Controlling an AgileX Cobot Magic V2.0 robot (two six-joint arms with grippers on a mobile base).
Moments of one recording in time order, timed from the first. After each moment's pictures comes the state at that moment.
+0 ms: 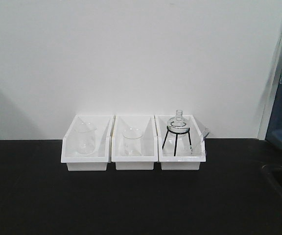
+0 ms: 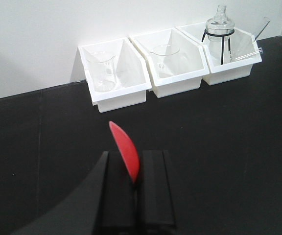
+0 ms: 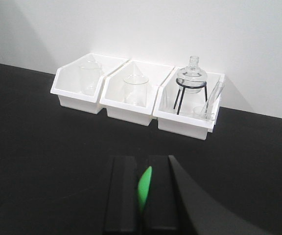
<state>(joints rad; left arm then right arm) -0.31 0.56 -0.55 0.07 0.36 -0.02 0.43 0.55 -0.51 -0.25 0.24 0.24</state>
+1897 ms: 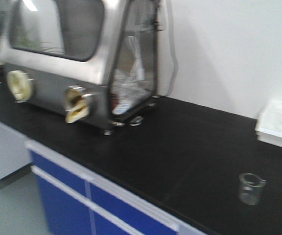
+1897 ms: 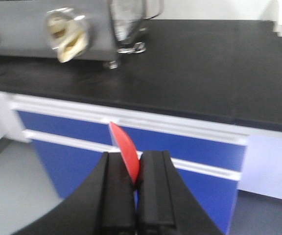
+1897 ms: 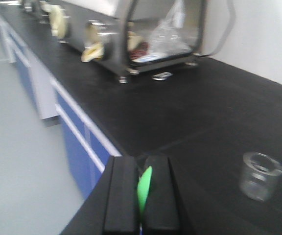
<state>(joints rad) -0.31 0.56 -0.55 0.06 0.36 -0.02 0.43 0.55 -0.51 -0.25 0.25 0.24</state>
